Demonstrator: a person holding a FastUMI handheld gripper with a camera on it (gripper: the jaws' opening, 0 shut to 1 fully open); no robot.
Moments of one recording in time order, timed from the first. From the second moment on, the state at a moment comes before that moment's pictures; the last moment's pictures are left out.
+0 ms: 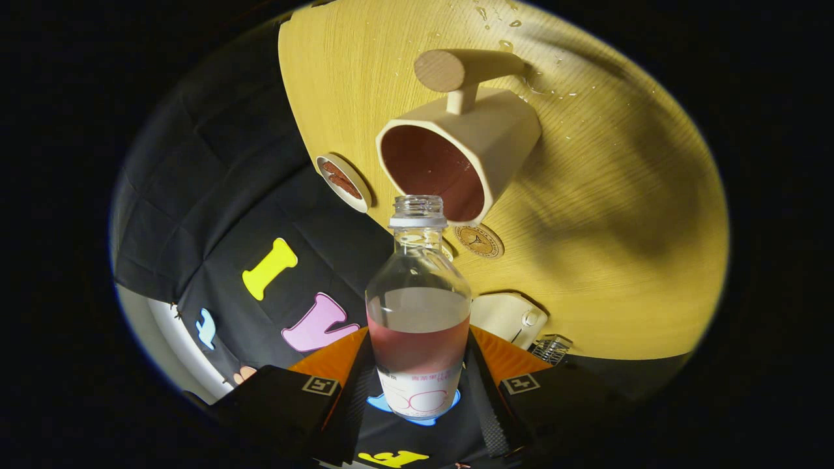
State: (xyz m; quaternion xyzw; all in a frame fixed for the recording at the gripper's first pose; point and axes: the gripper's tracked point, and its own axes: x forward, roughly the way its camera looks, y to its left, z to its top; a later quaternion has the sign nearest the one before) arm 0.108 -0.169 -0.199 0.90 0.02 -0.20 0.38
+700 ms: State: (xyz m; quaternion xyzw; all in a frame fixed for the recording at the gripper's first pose) arm 0.104 -0.150 -0.191 0.77 0.06 -0.19 0.61
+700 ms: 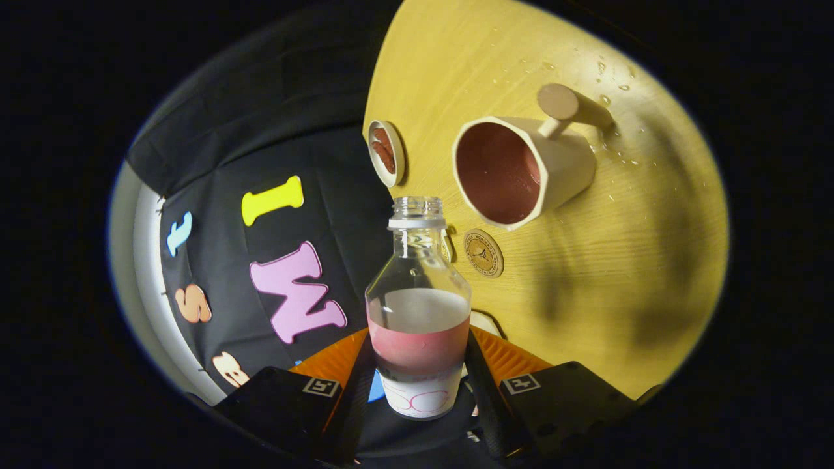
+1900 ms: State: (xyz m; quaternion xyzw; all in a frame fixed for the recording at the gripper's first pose) arm 0.097 -0.162 -0.113 0.12 0.05 -0.17 0.98
